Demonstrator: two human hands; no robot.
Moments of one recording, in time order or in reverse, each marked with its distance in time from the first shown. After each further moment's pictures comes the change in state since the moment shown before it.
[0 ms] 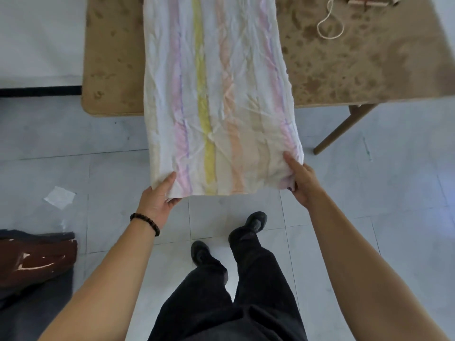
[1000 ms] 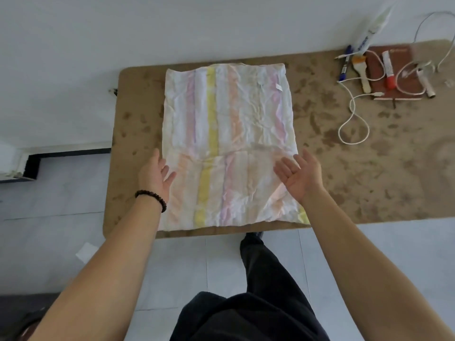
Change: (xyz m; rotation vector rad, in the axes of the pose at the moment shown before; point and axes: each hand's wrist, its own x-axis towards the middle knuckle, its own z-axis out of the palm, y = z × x) left_hand 0.178 0.289 0.186 0.018 0.218 0.162; right_hand 0.207 -0.251 0.144 0.498 -0.059 0.147
